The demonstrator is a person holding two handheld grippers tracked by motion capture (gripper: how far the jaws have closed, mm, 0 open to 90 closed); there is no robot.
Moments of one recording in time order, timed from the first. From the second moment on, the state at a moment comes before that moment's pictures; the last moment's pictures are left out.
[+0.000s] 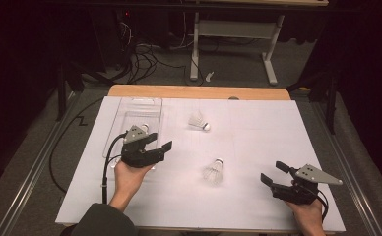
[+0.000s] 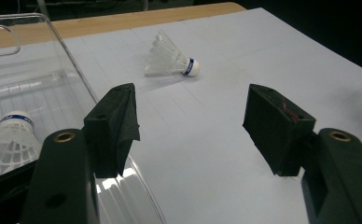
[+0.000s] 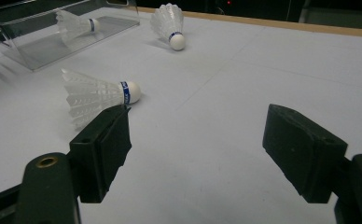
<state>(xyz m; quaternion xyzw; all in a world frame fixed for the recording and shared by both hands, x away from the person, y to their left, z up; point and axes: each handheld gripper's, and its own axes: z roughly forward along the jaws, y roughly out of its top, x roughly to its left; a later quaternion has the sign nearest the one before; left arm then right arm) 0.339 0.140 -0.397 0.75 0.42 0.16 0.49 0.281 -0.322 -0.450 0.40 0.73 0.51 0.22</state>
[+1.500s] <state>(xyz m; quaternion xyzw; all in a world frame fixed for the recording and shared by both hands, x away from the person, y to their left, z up) 0.363 0.120 -0.394 0.75 0.42 0.16 0.49 0.281 -0.323 -0.450 0.39 0.73 0.51 0.22</state>
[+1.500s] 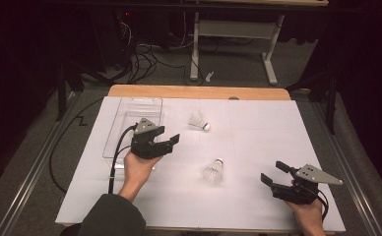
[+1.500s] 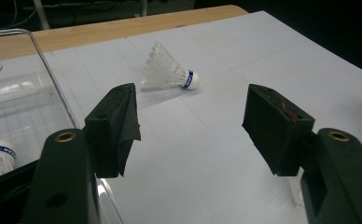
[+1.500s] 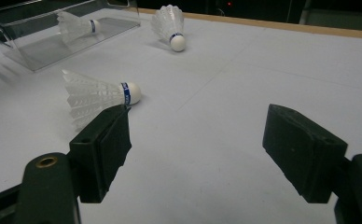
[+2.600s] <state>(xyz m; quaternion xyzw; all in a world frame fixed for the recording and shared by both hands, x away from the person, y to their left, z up) 0.390 0.096 -0.383 0.76 0.42 0.17 0.46 0.280 -0.322 -0.450 0.39 0.73 0.51 0.22</state>
